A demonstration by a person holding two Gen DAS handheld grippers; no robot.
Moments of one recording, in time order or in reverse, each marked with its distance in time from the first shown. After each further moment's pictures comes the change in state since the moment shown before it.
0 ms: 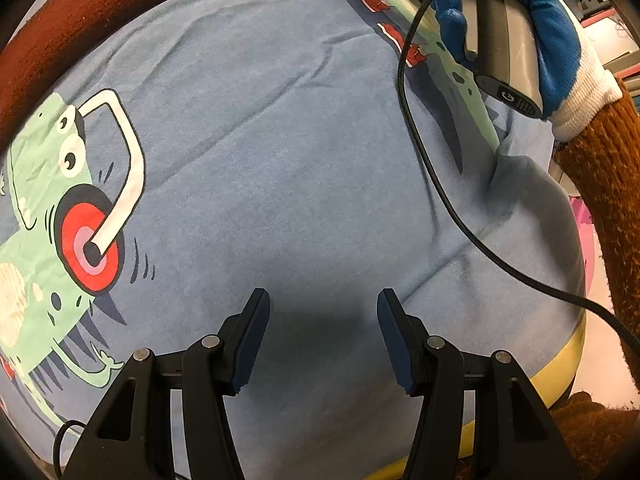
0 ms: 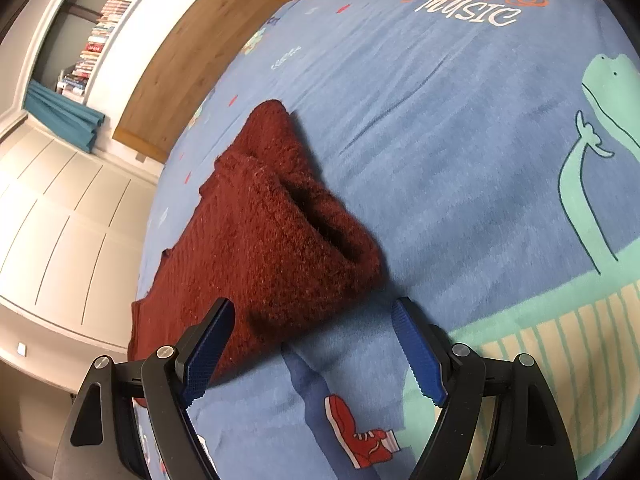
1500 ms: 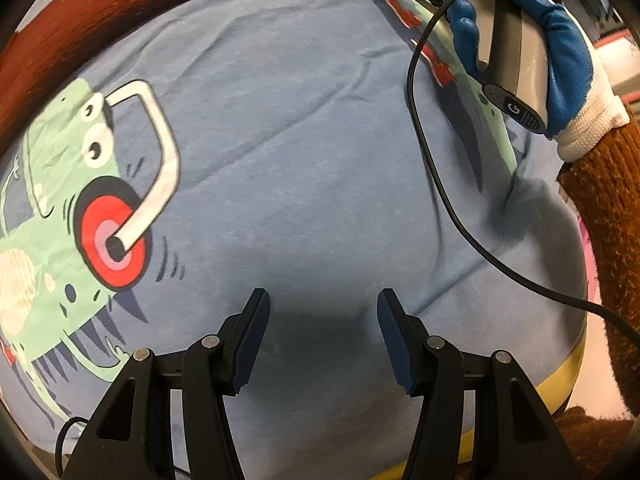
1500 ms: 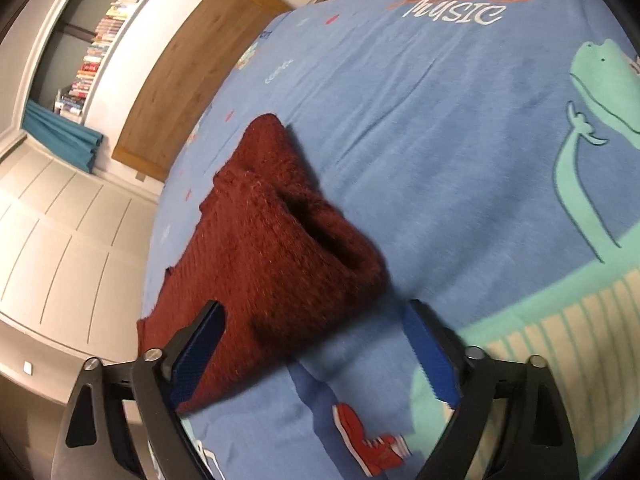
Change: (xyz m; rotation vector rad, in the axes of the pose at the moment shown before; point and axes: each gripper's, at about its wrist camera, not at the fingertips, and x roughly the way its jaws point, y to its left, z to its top) left arm -0.020 0.045 0.003 -0.083 -0.015 0.016; right arm 0.008 -0.002 0.008 0.067 -0.063 0.019
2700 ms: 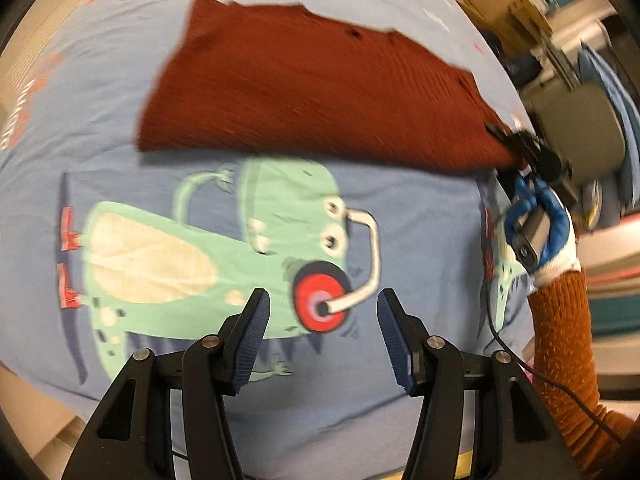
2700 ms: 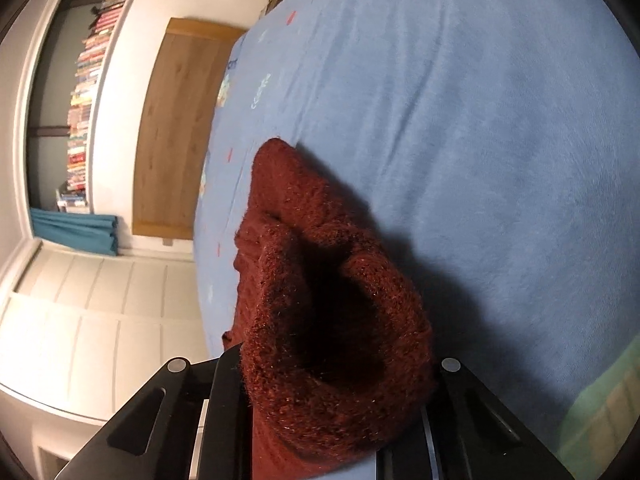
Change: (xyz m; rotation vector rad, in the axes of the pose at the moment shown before) left arm -0.174 0.158 -0.022 -0.465 -0.291 -0.040; right arm 0.040 0.024 0.030 0.307 -0.009 0.122
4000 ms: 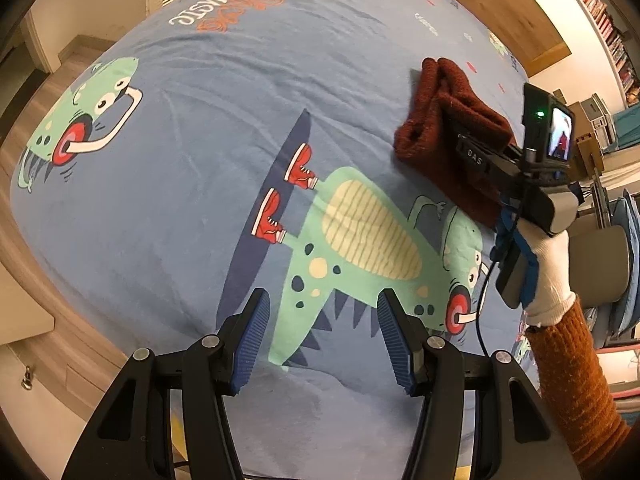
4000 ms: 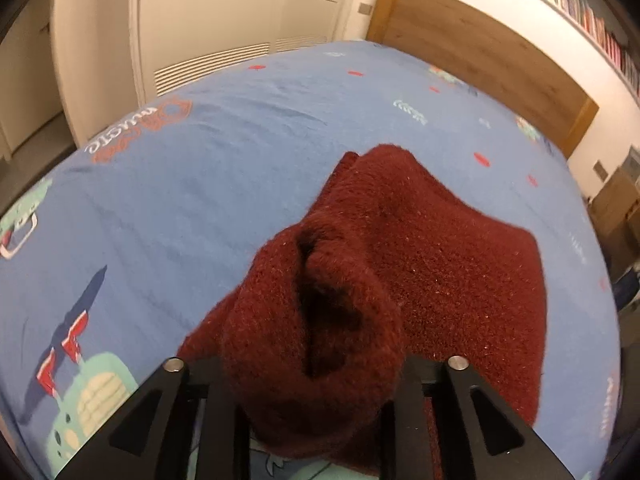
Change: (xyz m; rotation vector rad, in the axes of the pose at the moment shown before) left arm -0.081 0.180 -0.084 -0.403 -0.153 0.002; right arm 0.165 0.224 -0.392 -1.634 0.245 -0.326
